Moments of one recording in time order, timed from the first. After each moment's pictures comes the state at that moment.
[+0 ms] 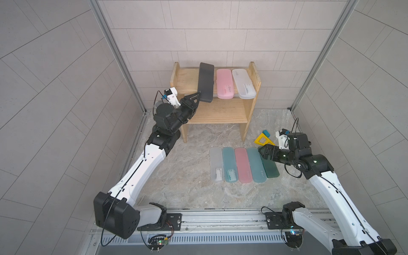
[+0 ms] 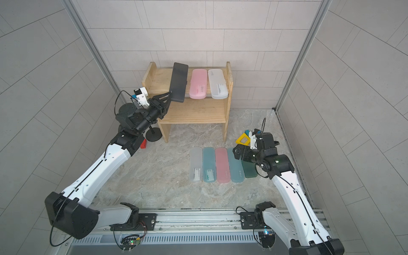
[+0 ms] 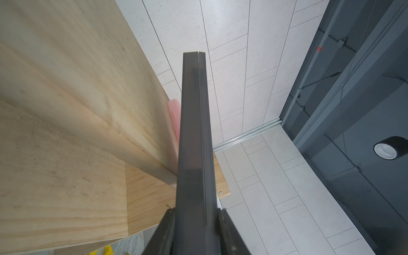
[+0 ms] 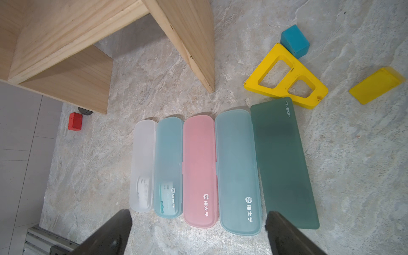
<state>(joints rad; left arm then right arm) -0.34 1.28 1.22 0.23 0.24 -1.21 0.15 0.91 0.99 -0.88 -0.21 0.41</state>
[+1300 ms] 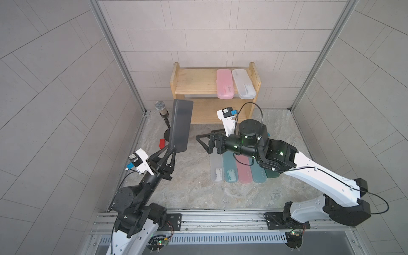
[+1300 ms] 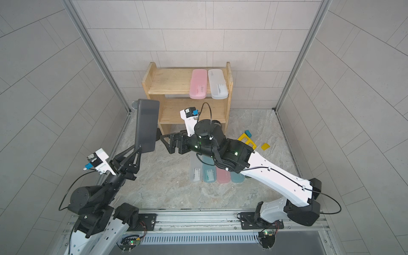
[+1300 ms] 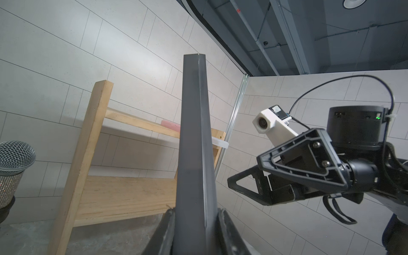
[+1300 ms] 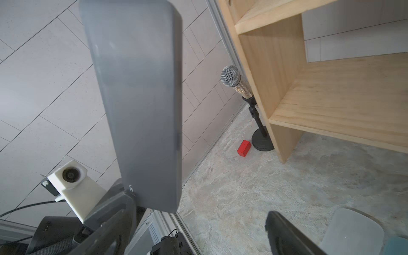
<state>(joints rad) -0.34 0.17 0.50 0.08 0.21 -0.43 1.05 1.40 1.65 -0.47 0.05 0.63</state>
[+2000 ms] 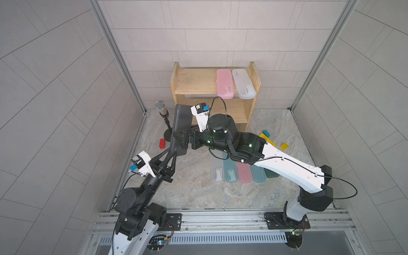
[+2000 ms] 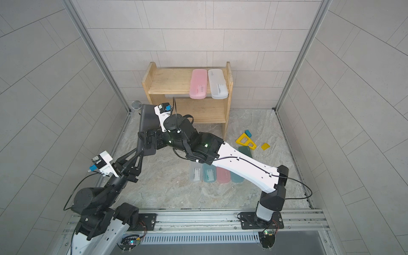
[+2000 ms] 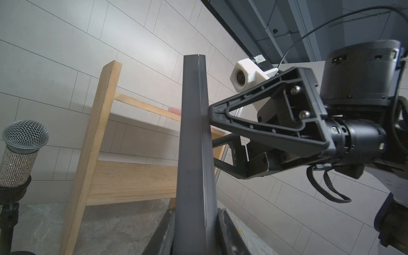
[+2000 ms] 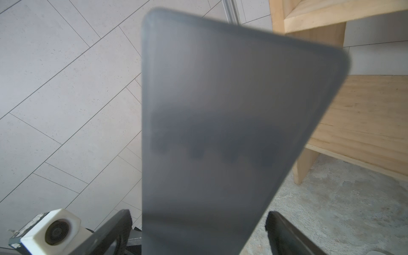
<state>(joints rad) -0.34 0.12 0.47 0.02 0.21 -0.42 1.09 1.69 1.94 -0.50 0.12 0.57</state>
